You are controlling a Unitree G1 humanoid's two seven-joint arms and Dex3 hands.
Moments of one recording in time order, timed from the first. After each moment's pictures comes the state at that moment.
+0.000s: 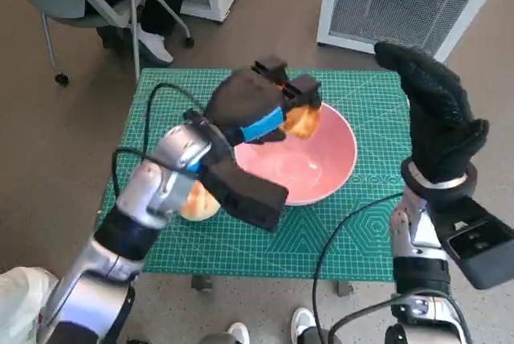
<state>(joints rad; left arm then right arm) -0.90 0.37 -0.46 0.38 0.73 -0.19 -0.30 -0.65 -0.15 -0.16 0.48 0.31 -0.94 0.46</state>
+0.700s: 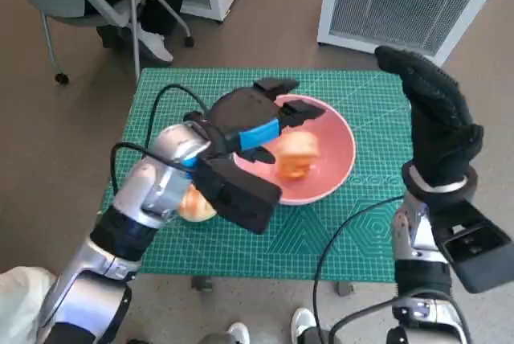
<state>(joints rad) -0.79 0.45 -0.37 0.20 0.58 -0.27 -0.44 -0.64 -0.15 -0.15 0.48 0.28 -0.96 0.43</state>
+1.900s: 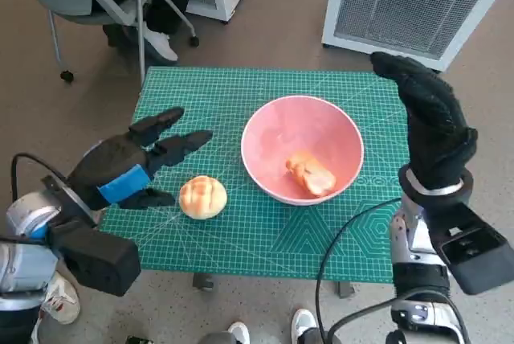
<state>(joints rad) -0.26 0.78 -0.02 -0.12 0.35 -0.28 -0.53 -0.63 -0.15 -0.14 0.48 0.29 -0.95 0.43</state>
